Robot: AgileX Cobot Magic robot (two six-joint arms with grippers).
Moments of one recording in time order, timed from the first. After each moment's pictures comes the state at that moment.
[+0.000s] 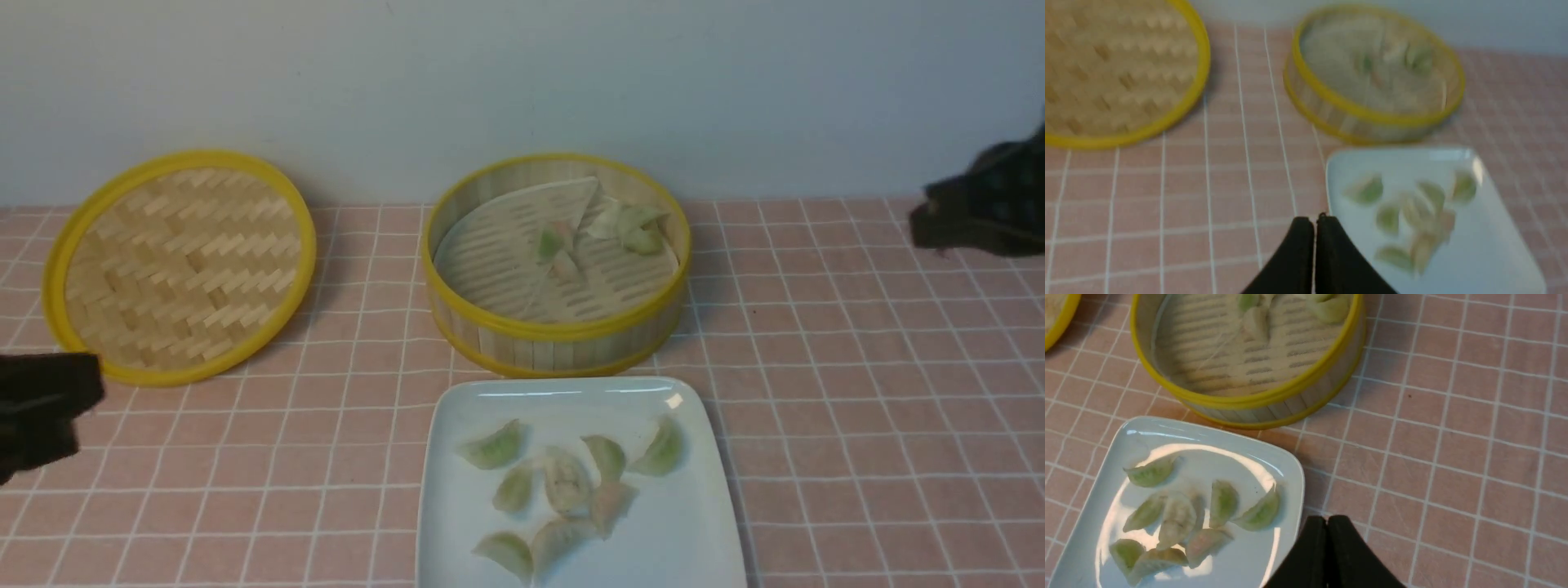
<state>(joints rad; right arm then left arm) 0.17 1.33 -1.26 0.31 1.00 -0.19 -0.02 0.79 -0.88 -0.39 0.95 0.17</state>
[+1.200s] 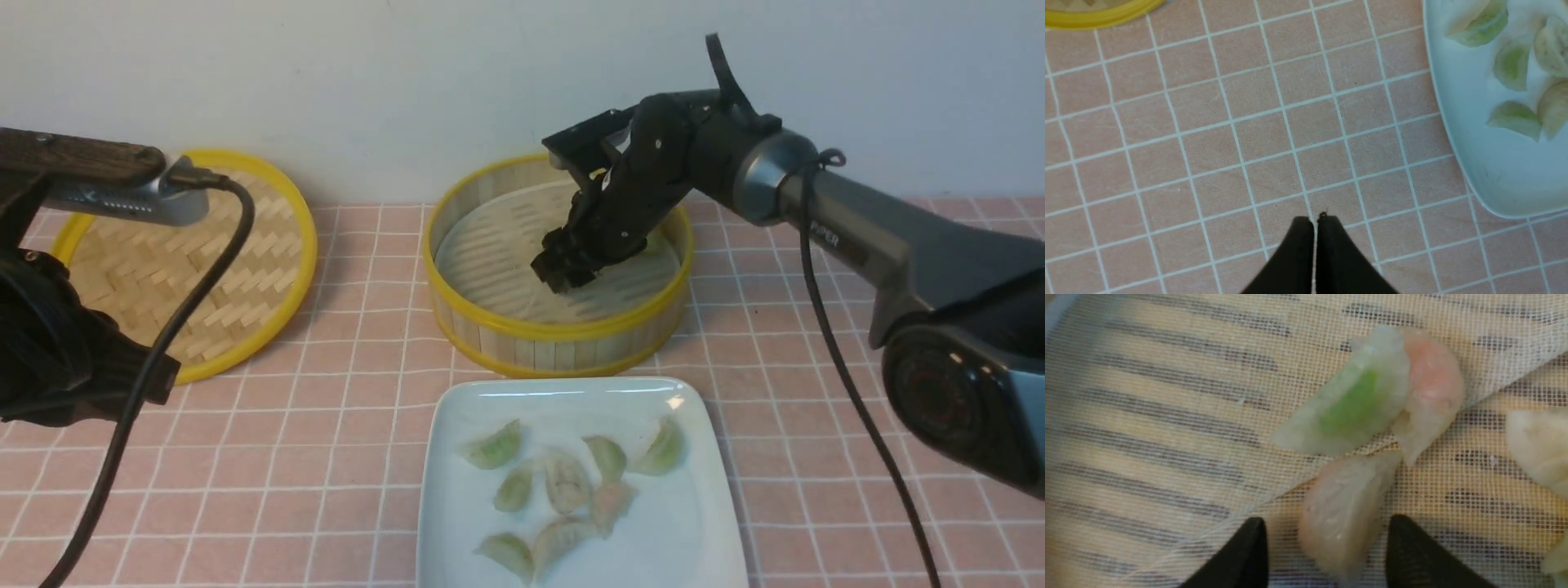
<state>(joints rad) 0.44 2.49 -2.25 0.19 0.98 -0.27 -0.11 1.15 -1.07 -0.12 1.15 0.12</state>
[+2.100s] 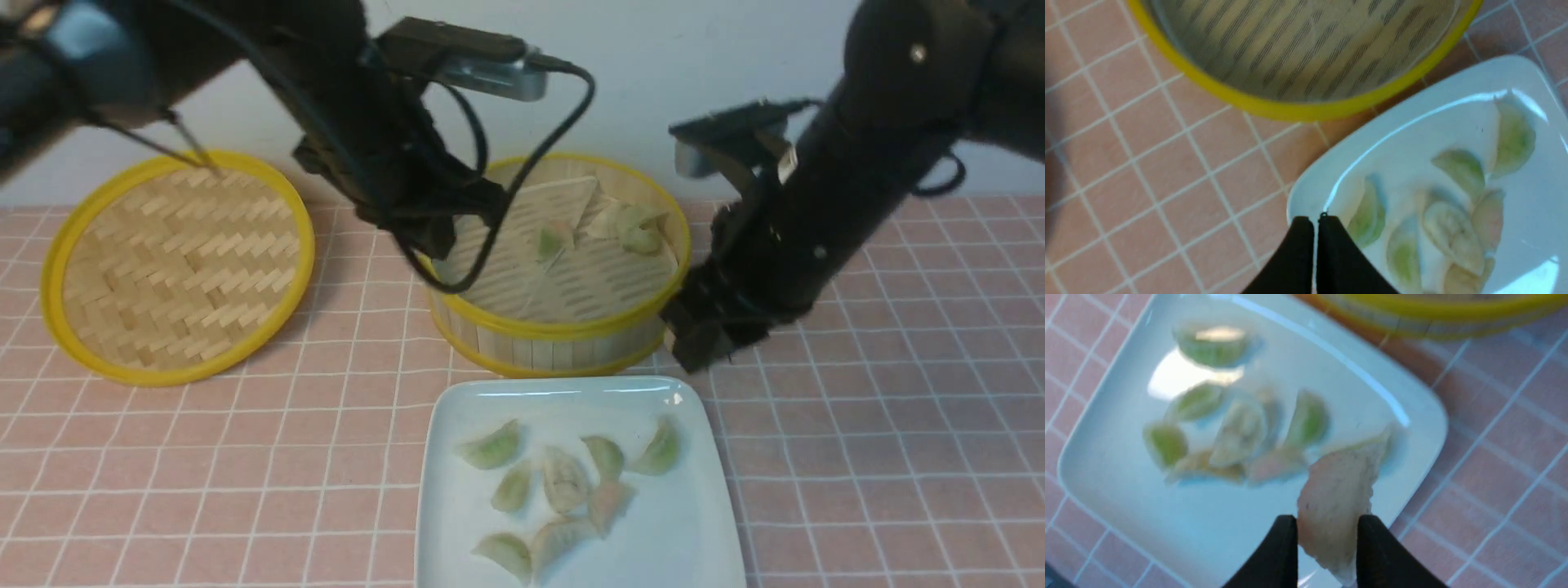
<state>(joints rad) 0.44 1.69 -1.39 0.29 1.20 -0.24 -0.42 1.94 -1.85 -0.13 1.17 0.08</state>
